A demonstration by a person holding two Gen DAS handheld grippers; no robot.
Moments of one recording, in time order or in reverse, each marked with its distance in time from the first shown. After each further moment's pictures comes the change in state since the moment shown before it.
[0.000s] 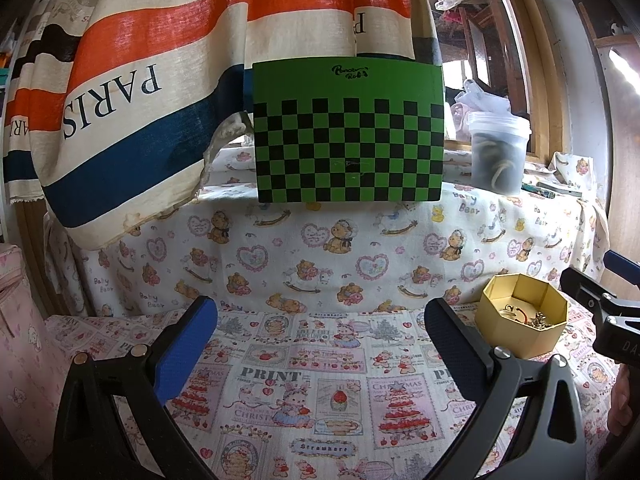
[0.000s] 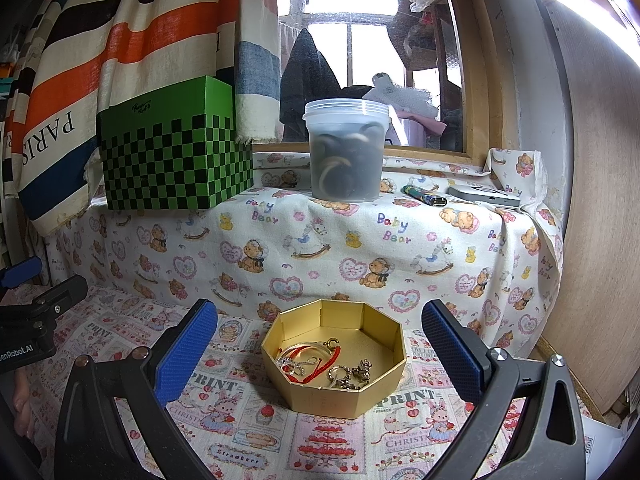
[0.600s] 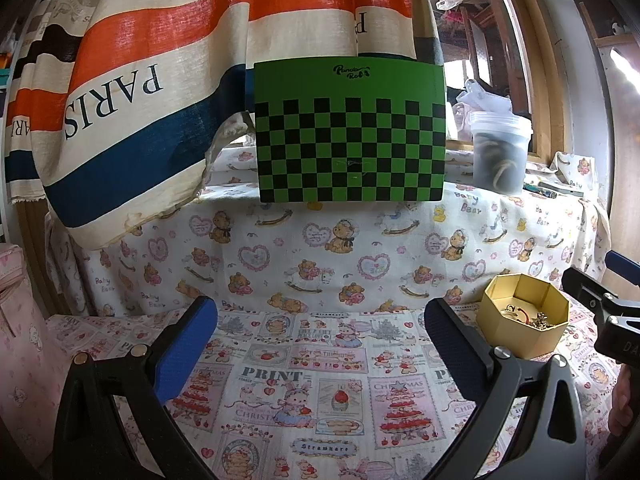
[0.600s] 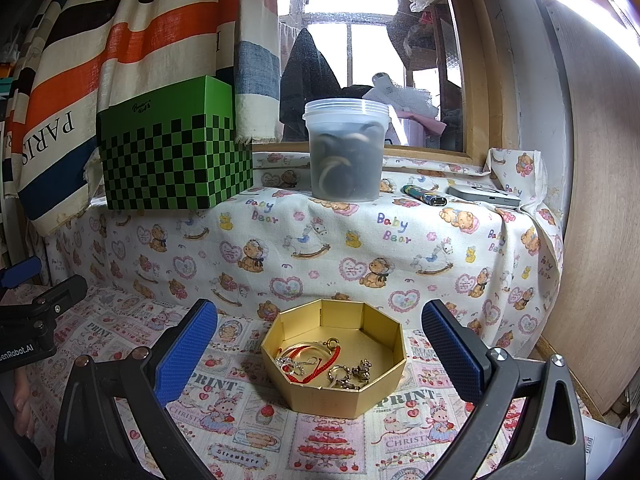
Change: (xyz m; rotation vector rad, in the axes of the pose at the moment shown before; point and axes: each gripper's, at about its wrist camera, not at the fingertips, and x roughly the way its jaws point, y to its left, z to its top) left arm 0.000 0.000 0.000 -0.003 0.001 0.009; right arm 0.000 0.000 0.000 0.001 0.000 0.000
